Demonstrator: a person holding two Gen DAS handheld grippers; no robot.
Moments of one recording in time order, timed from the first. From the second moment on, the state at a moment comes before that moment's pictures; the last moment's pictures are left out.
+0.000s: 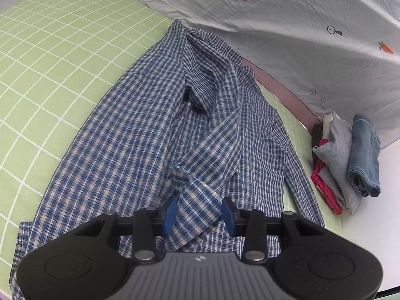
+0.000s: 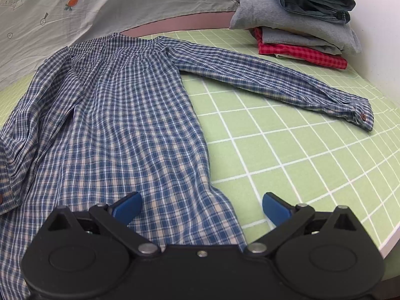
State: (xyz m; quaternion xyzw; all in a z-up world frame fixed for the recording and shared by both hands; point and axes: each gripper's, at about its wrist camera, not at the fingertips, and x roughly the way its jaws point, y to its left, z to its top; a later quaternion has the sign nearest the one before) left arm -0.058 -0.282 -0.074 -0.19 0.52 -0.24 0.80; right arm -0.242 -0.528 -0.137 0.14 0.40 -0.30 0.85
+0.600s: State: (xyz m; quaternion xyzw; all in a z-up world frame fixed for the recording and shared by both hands) left arm -0.054 -0.288 -0.085 -0.16 0.50 -0.24 0.81; right arm -0.245 -0.525 -0.139 0.14 0.39 -0.30 0.86
